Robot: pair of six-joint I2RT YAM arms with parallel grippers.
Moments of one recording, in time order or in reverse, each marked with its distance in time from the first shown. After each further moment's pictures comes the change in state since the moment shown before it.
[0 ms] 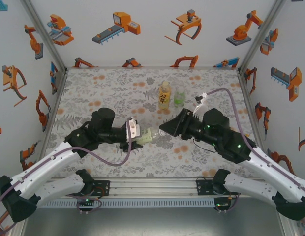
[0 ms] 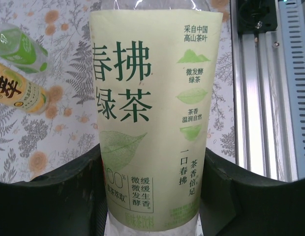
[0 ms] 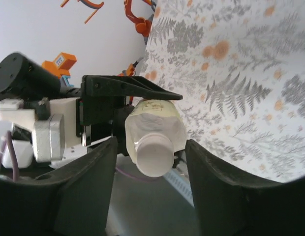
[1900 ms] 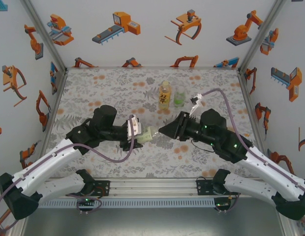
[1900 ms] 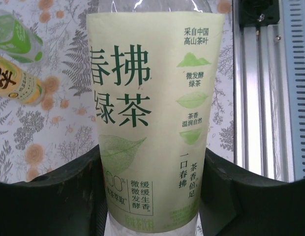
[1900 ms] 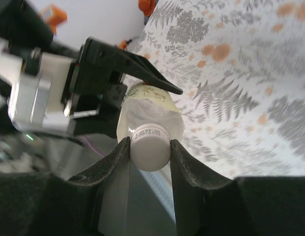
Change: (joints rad) left arm 0.006 0.046 0.046 -0.056 -0.025 0.003; right arm -0.002 0.040 -0.117 0.085 -0.046 0.171
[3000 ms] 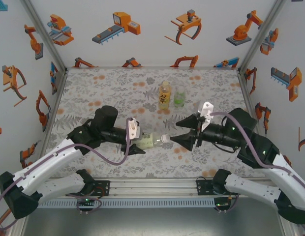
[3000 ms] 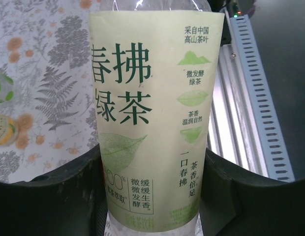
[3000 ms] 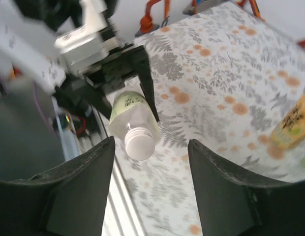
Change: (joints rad) left arm -0.013 0.004 -0.005 0.016 0.214 0.008; right arm 0.002 -0.080 0.247 -0.195 -0.284 -1.109
